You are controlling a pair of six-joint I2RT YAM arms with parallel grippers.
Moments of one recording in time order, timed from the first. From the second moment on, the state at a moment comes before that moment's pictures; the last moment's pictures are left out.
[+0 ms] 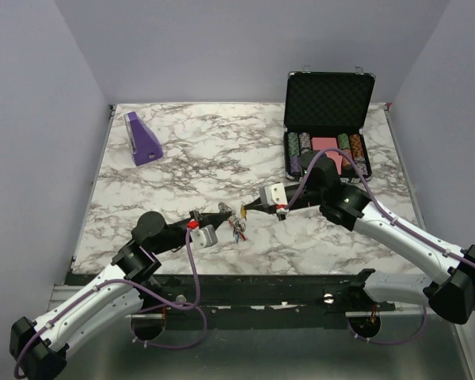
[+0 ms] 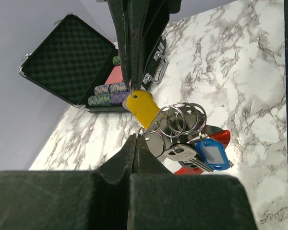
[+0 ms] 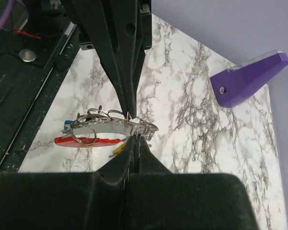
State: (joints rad) left arm -0.75 0.54 0.37 0.20 0.47 0.51; right arm 0.79 1.18 1.01 -0.22 -0.82 -0.81
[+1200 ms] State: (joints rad) left arm -0.75 0.55 0.37 0.18 0.42 0.48; right arm 0.87 1.23 0.97 -0.13 -0.69 -0.78
